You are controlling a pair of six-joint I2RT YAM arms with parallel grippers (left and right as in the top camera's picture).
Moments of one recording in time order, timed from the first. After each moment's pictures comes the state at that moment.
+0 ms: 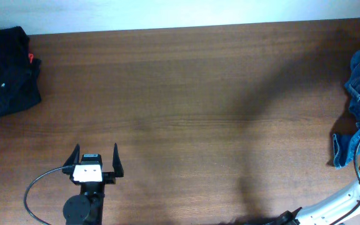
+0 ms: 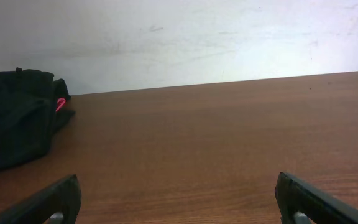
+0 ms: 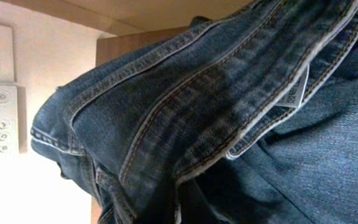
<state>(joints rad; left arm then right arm) -0.07 0.02 0.02 -0.08 -0.06 0.07 -0.93 2.14 1.86 -0.54 -0.35 0.78</state>
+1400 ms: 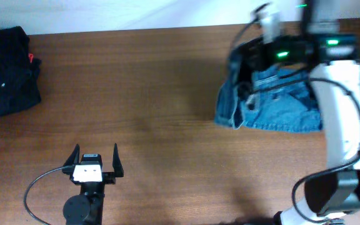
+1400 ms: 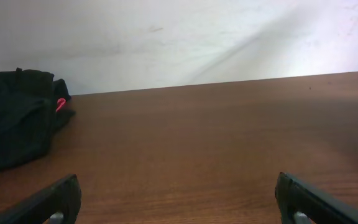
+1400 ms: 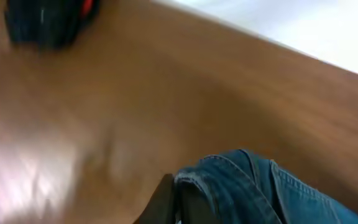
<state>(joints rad) -0.07 0.01 0.02 -0.08 -0.06 0.07 0.05 1.76 1.87 -1.03 -0.64 -0.37</state>
